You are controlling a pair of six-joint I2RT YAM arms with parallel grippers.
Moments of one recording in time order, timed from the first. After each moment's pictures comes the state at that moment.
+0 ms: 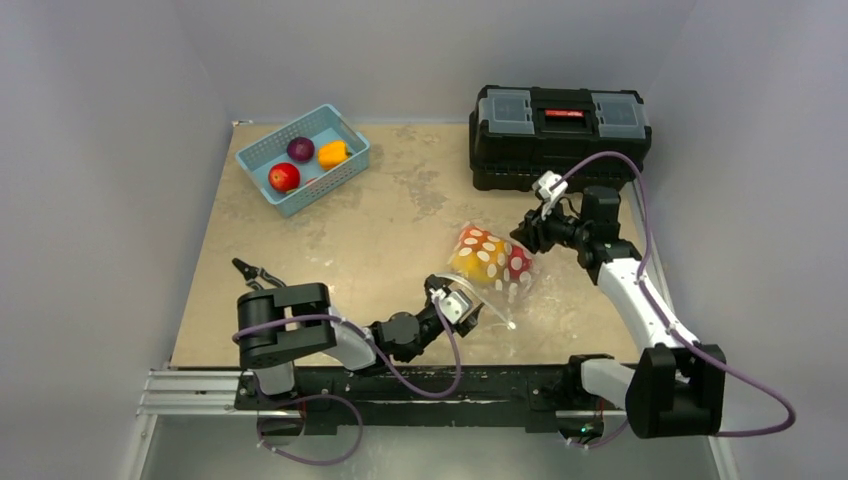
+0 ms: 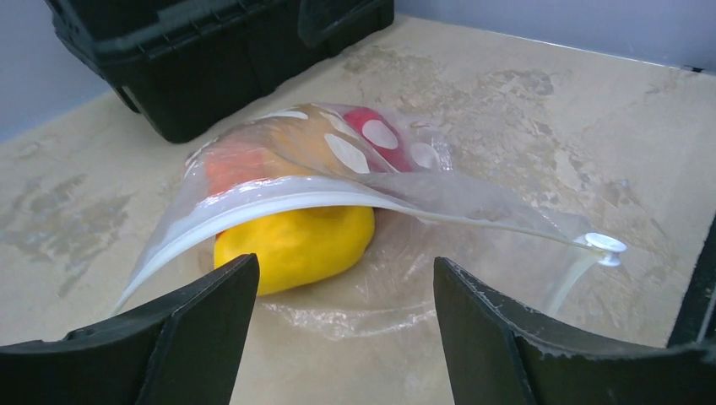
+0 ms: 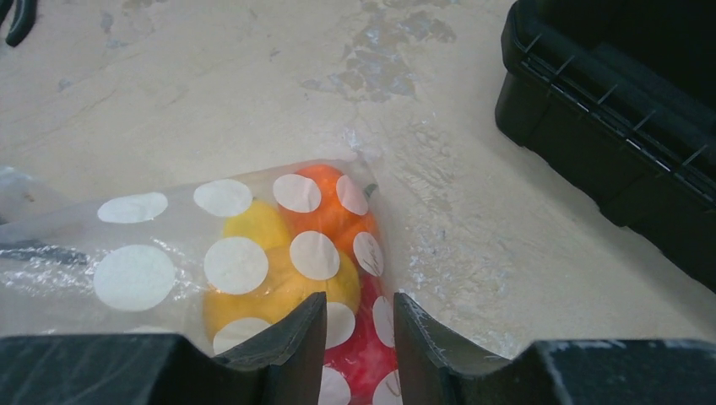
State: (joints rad) left arm -1.32 1.75 0.45 1.33 -0.50 0.13; right arm 0.03 1.12 0.73 -0.19 -0.72 -0.37
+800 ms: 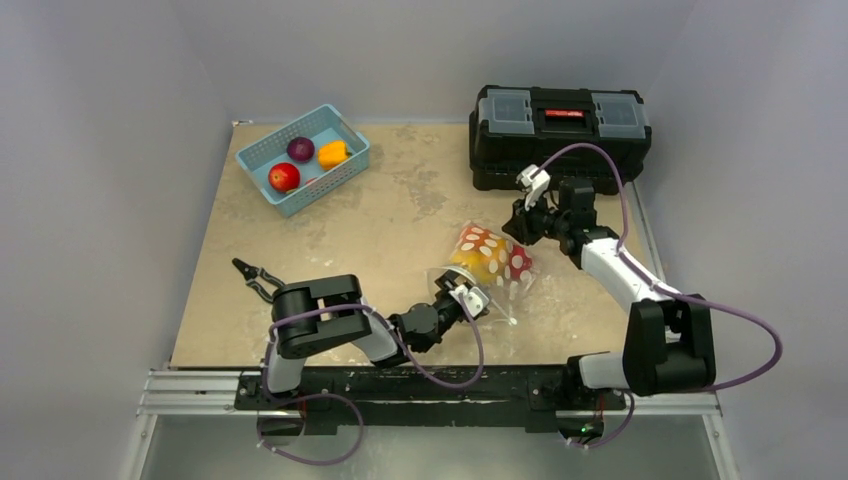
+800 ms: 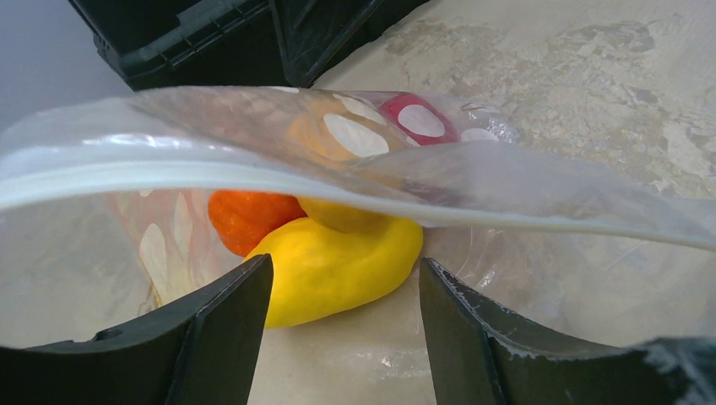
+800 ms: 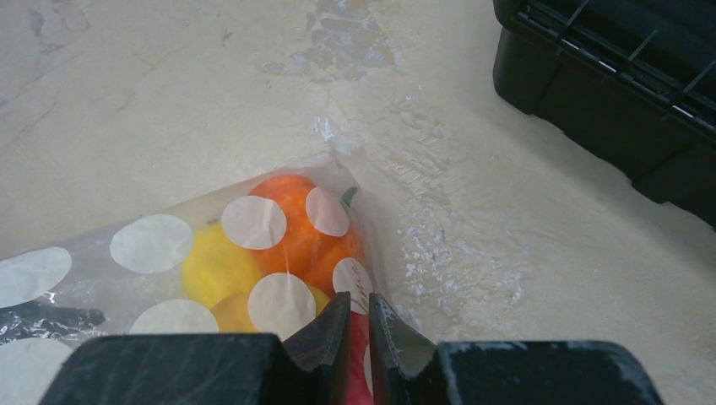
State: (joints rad) left arm -1.28 1.94 0.61 1.37 -0.53 0.32; right arm 0.12 1.34 0.79 -0.07 -0.56 -0.23
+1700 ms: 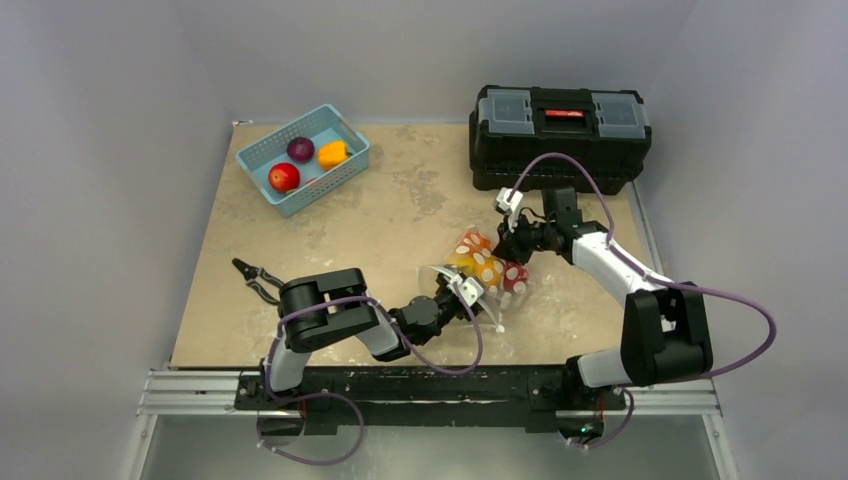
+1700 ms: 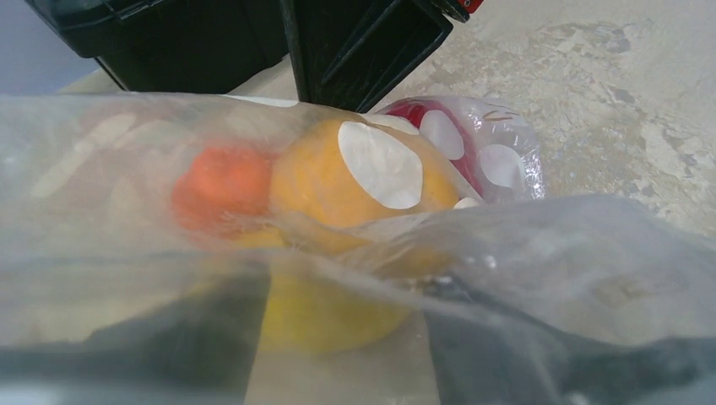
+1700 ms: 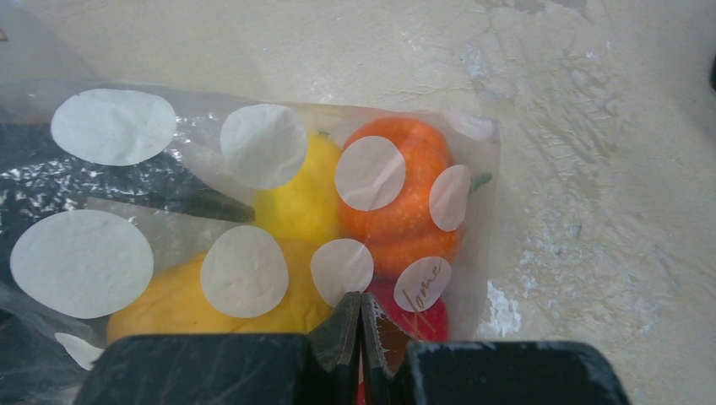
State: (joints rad) left arm -1.21 2.00 0.62 1.37 -0.44 0.18; right arm 0.20 1.41 0.83 -0.34 -0.71 -0.53
